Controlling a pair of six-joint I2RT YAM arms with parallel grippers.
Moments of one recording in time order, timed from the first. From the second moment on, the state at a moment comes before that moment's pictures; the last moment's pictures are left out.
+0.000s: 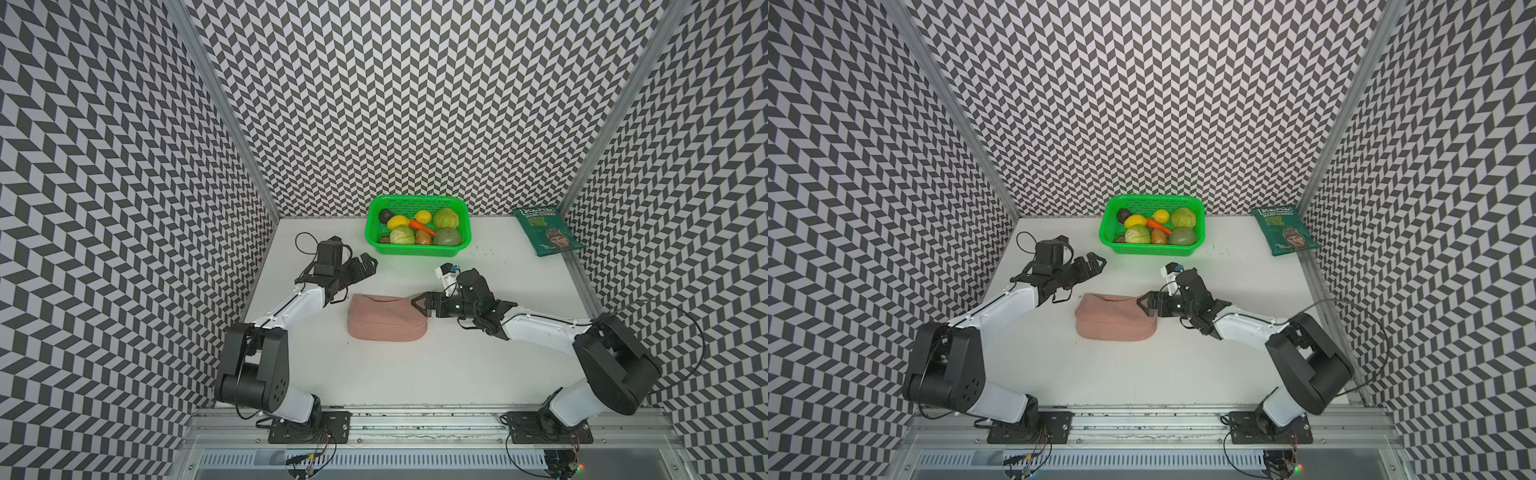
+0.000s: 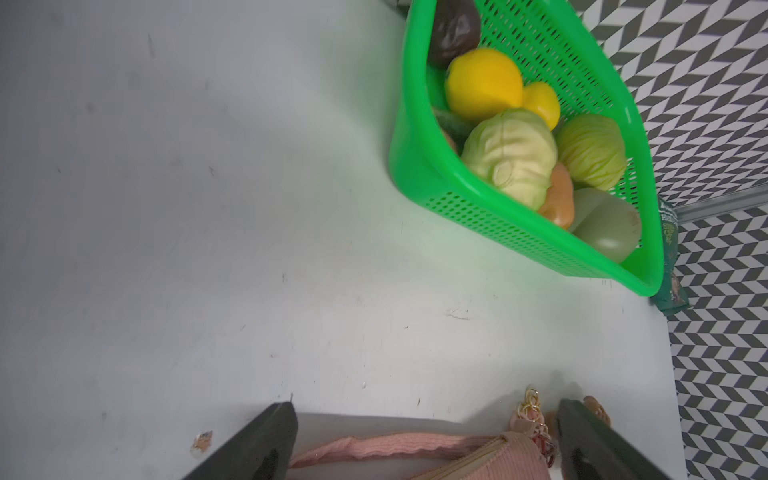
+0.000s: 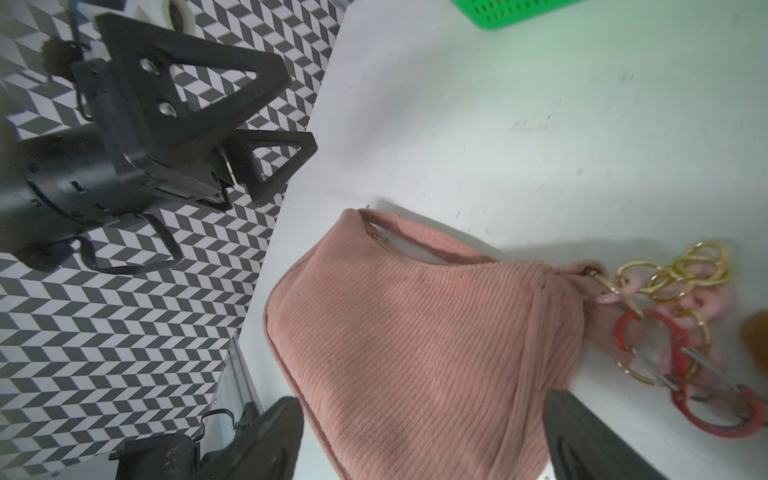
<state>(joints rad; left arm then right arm) -0.19 1.48 0.96 -0.16 0.25 -0.57 0.64 1.53 0.77 0.20 -0.37 0.66</state>
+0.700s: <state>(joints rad) -0.26 1.46 1.02 -0.31 0.19 -0.53 0.57 1.66 0.90 0.09 -0.45 0.52</state>
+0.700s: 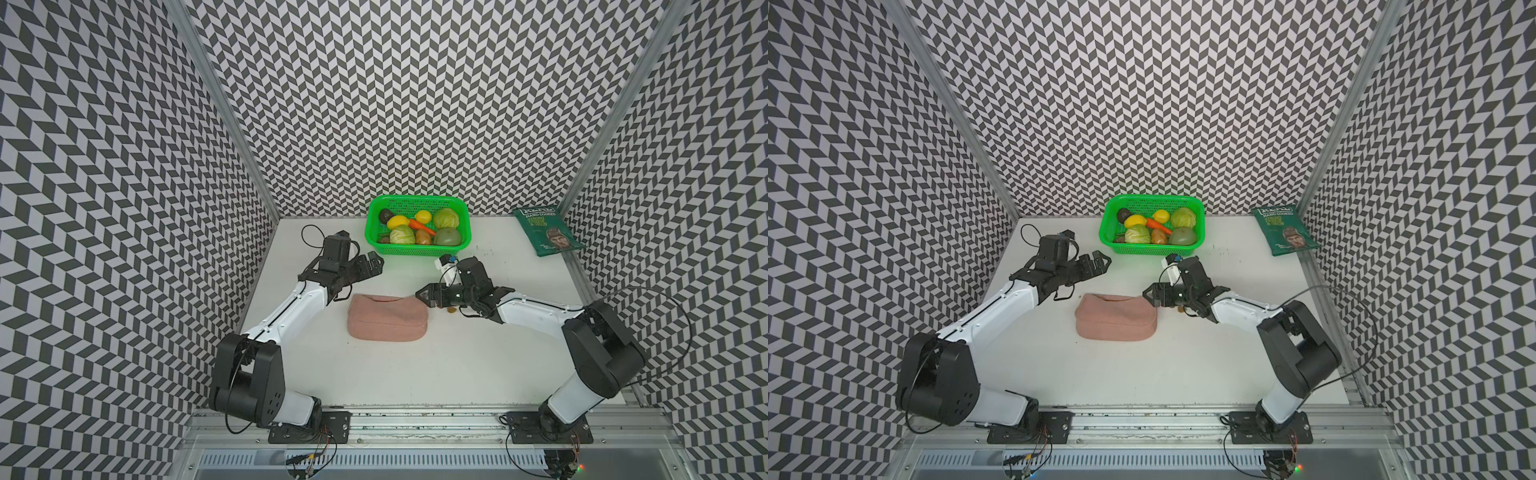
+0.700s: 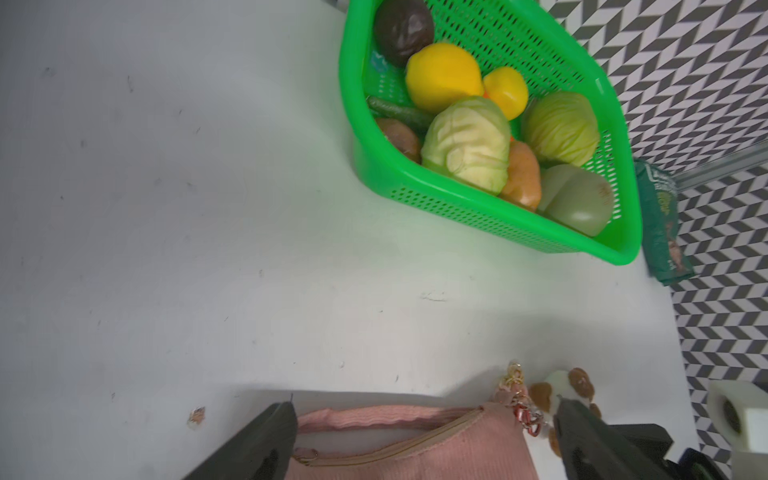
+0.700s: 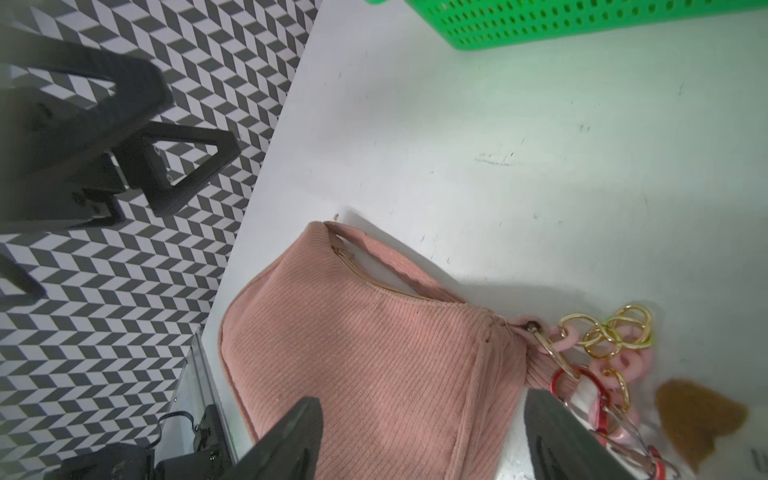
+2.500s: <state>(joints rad) -0.25 1.56 0.98 -0.28 0.27 -0.44 0.57 1.71 0.95 0.14 -0.48 0.53</state>
